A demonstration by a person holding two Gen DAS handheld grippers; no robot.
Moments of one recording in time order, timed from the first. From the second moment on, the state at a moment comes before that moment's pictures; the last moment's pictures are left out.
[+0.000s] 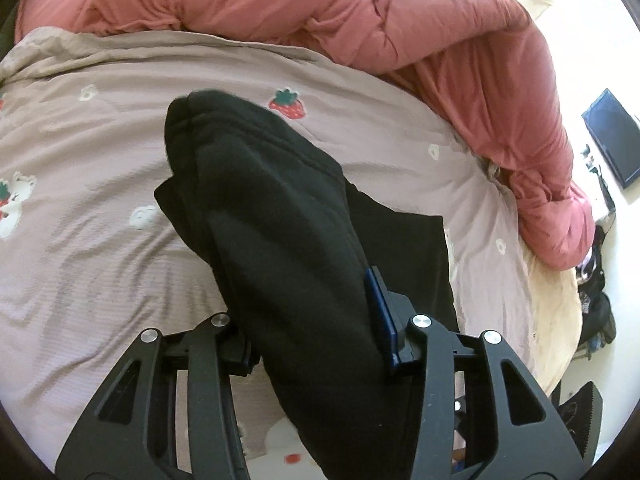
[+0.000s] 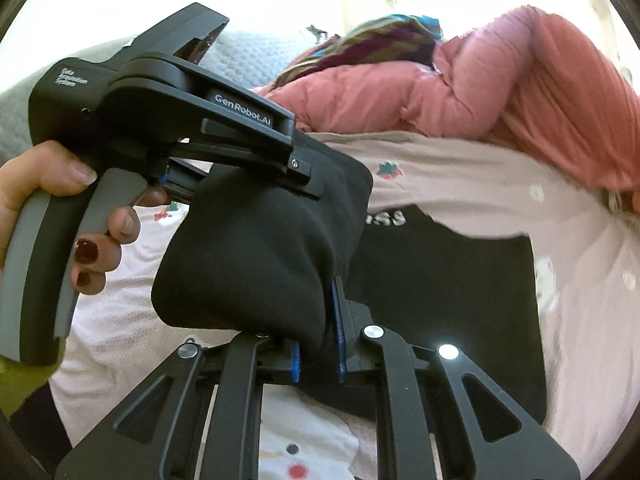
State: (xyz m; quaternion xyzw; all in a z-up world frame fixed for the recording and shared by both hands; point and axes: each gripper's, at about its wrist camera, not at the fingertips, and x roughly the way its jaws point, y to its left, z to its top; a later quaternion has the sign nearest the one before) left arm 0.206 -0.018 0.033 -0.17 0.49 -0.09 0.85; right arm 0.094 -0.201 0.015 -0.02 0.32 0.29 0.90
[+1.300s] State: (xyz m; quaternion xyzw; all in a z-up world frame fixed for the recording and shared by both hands) left arm 0.158 -0.069 -0.020 -0.06 0.47 -0.09 0.87; right arm 0.163 -0.357 0.019 0.18 0.42 0.26 0.85
